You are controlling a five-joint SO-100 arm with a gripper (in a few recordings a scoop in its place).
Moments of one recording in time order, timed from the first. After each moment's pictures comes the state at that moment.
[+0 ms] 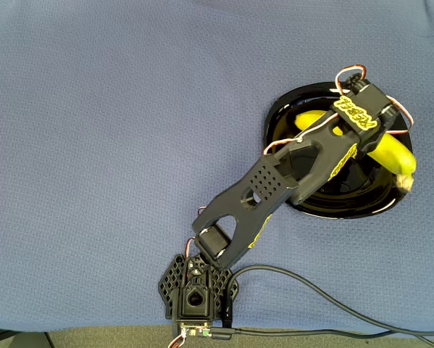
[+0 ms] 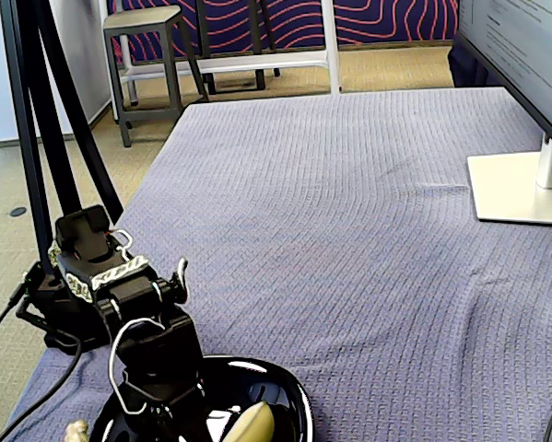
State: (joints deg) arm 46.7 46.4 36.8 87.5 -17.2
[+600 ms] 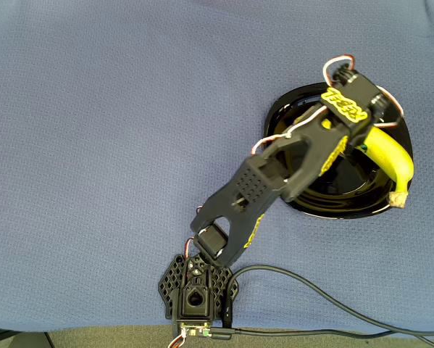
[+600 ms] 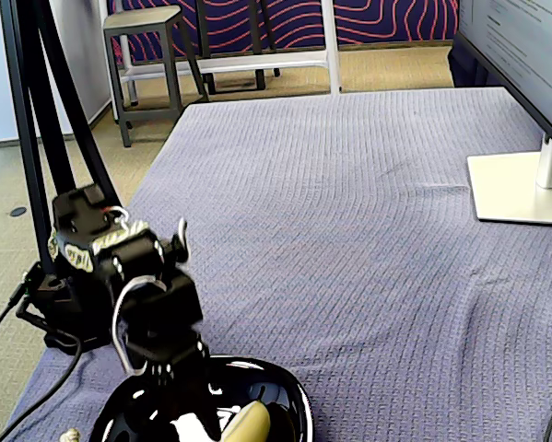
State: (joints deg) arm 43.6 58.2 45.8 92.0 -16.1
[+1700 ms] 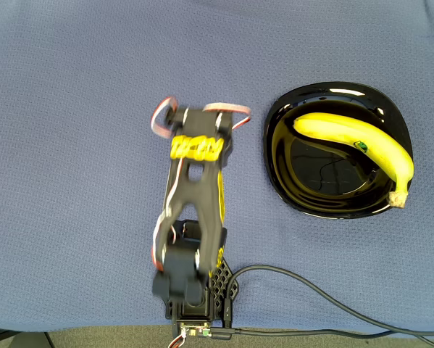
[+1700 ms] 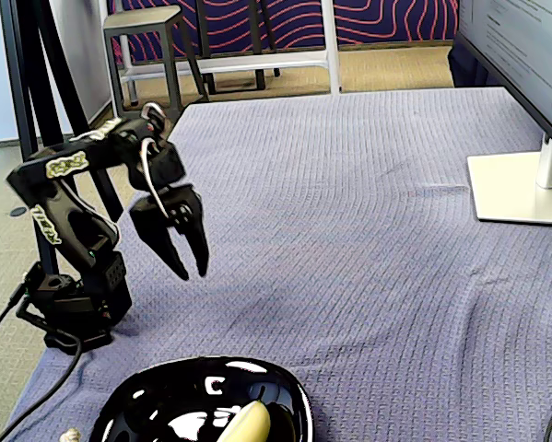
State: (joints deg) arm 3.3 133.3 117.3 86.0 -10.6
